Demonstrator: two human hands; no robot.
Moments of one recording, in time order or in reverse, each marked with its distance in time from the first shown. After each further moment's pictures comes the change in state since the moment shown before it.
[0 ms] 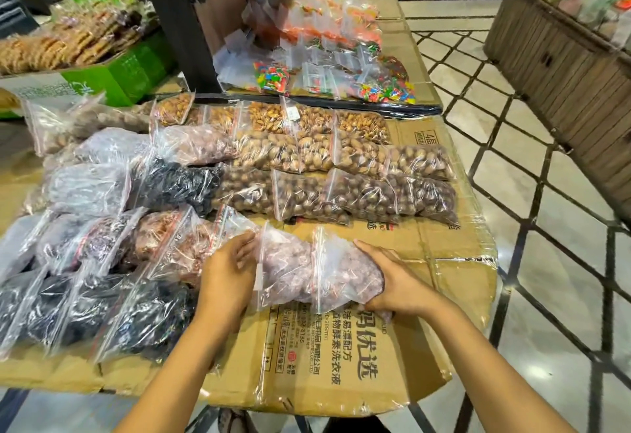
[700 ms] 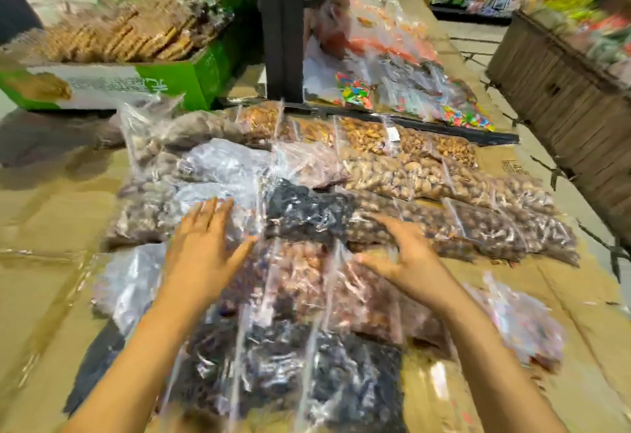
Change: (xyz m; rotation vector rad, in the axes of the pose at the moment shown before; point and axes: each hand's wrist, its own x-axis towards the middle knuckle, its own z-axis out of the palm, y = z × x) left_hand 0.159 -0.143 -0.242 0.592 -0.036 0.248; right_hand 0.129 -0.264 0.105 -0.131 0.328 -0.028
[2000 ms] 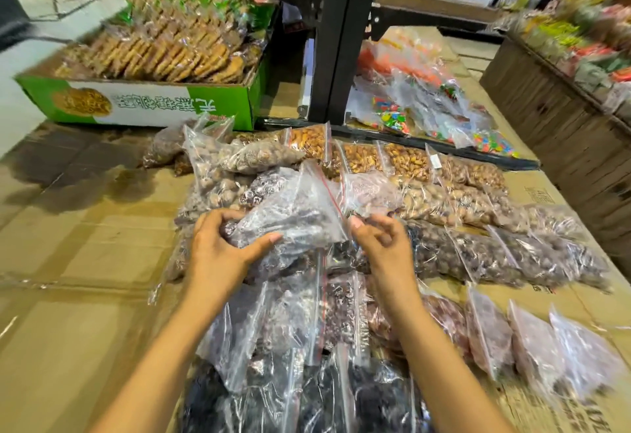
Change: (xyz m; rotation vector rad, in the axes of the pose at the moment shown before) left_hand 0.050 -0.102 -0.056 -0.809 0.210 -0.154; right_hand 0.069 -0.161 0.103 0.834 0.314 0.252
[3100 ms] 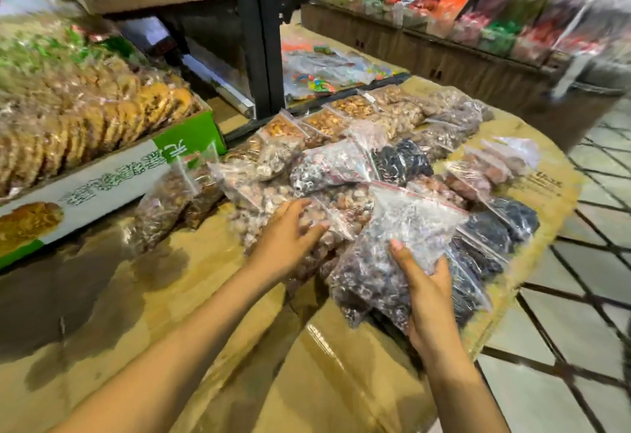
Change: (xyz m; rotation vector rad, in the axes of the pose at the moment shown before) left_hand 0.117 -0.073 -0.113 0.170 -0.999 0.562; right_hand -0.145 0.043 0.272 0.470 0.891 -0.056
